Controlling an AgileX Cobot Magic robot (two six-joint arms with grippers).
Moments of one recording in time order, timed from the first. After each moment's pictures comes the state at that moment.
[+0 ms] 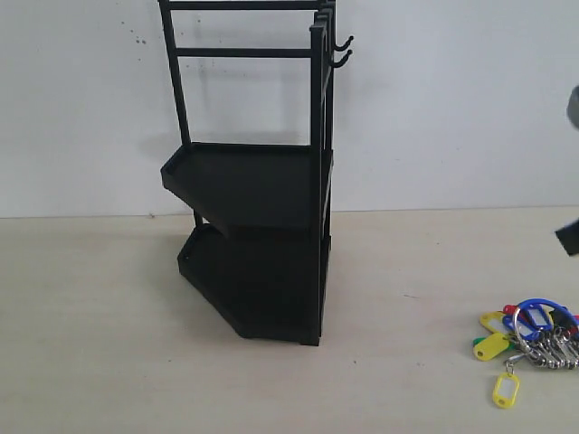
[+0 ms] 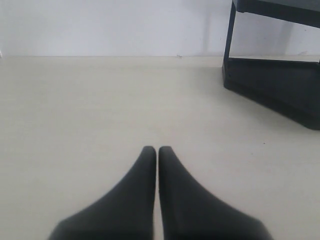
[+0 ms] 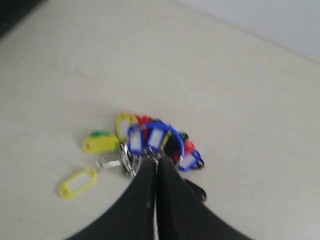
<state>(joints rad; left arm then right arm) 0.05 0.00 0.00 -0.07 0.33 0.09 -0.02 1.21 -0.92 -0.10 0.58 -0.25</state>
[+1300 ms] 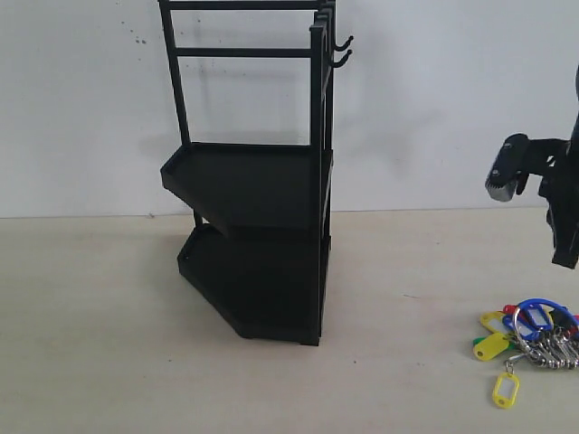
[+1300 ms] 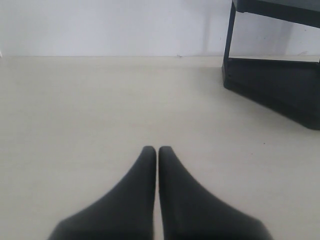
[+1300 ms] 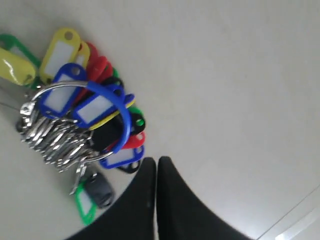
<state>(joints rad) 0.05 0.00 0.00 -0.07 0.33 0.09 -0.09 1.92 -1.53 -0.21 0.97 -0.87</state>
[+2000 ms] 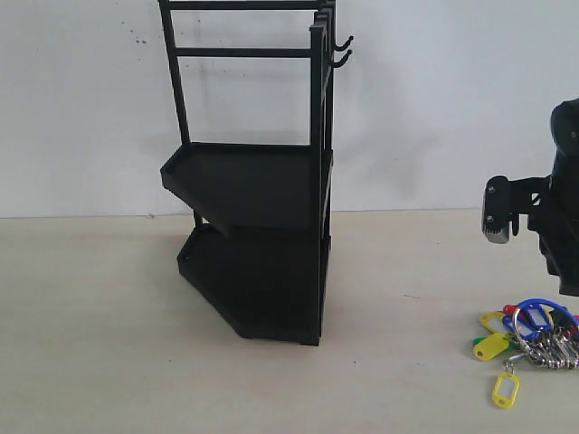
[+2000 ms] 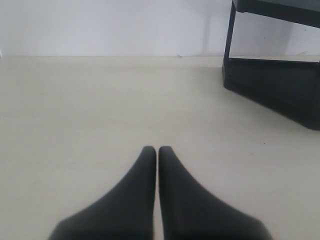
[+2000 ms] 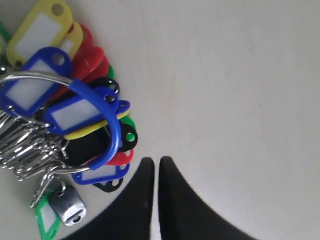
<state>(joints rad) 0.05 0.00 0.00 -0.07 0.33 0.09 -0.09 2.04 -1.53 -0.28 0.88 -1.03</state>
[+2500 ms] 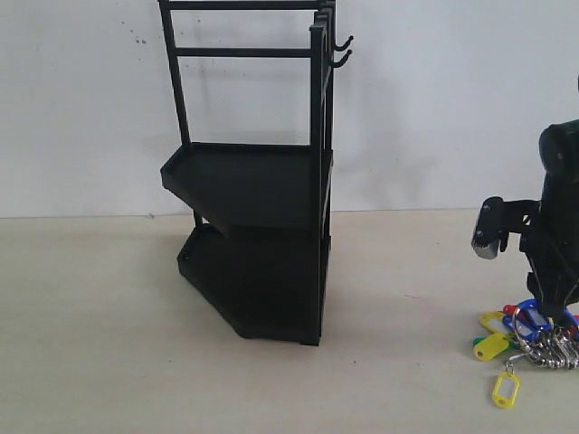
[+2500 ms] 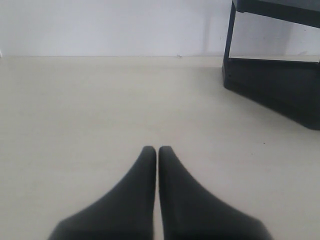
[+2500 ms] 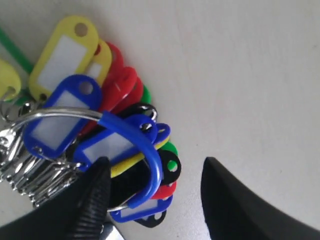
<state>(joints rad) 0.05 0.00 0.00 -0.07 0.33 0.09 -0.09 2.11 -1.53 -0.22 0.90 -0.93</state>
